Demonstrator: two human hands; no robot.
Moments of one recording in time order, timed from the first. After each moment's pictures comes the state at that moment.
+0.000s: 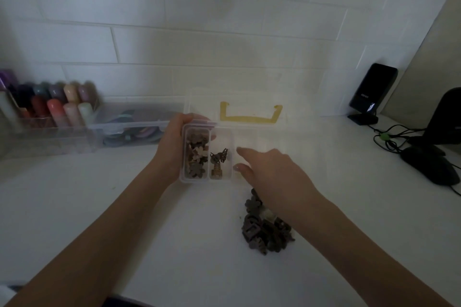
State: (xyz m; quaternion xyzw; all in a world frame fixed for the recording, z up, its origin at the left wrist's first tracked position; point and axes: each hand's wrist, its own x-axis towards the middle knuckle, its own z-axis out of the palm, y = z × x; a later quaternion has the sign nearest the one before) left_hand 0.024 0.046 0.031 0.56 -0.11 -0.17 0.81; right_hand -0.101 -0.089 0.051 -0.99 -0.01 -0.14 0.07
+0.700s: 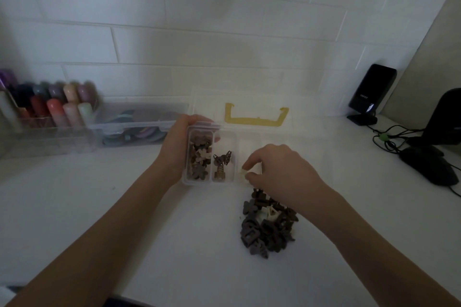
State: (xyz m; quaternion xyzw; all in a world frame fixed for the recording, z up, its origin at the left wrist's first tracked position) left_hand 0.024 0.043 0.030 0.57 -0.13 -0.16 0.79; right_hand -0.099 -0.098 0.060 -0.99 0.08 -0.07 0.13
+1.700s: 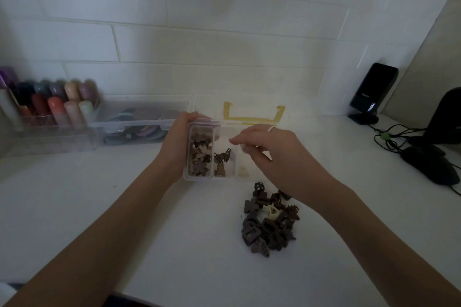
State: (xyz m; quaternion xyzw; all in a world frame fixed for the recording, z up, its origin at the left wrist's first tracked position) left_hand 0.023 0.043 0.033 0.58 -0.11 -0.16 0.79; right_hand -0.095 -0.103 0.067 -0.94 -0.12 -0.22 0.24
